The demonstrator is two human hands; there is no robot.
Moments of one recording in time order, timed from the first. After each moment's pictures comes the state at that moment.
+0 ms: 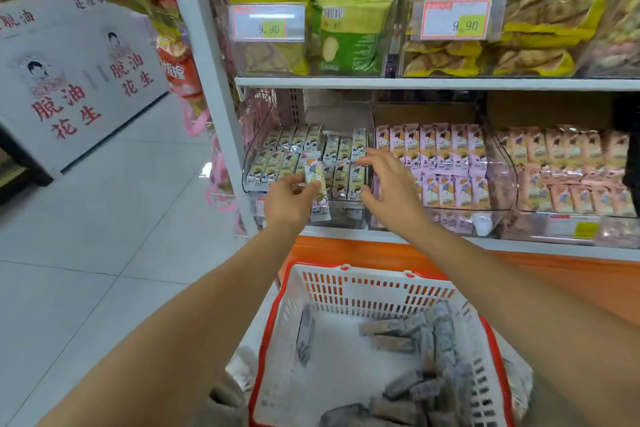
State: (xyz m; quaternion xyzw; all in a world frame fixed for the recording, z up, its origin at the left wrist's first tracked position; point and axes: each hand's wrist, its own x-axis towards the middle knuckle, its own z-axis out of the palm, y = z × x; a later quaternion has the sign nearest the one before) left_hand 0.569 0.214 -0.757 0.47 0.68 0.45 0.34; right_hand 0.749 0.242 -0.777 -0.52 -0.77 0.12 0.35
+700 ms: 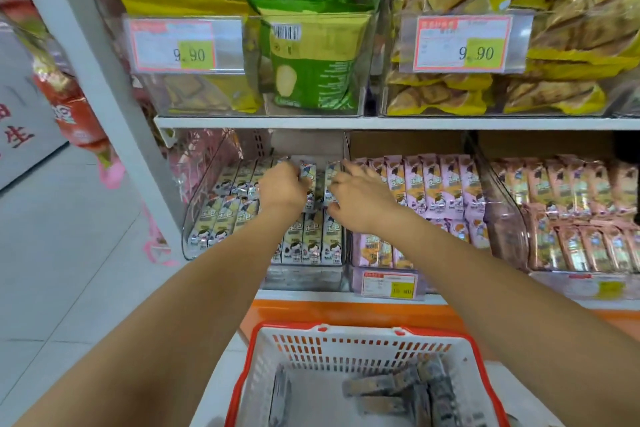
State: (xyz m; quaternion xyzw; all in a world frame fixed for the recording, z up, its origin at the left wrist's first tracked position) left_hand 0.604 0.379 -0.749 0.63 0.73 0.22 0.14; right_hand 0.744 0.366 -0.754 -0.56 -0.83 -0.01 -0.01
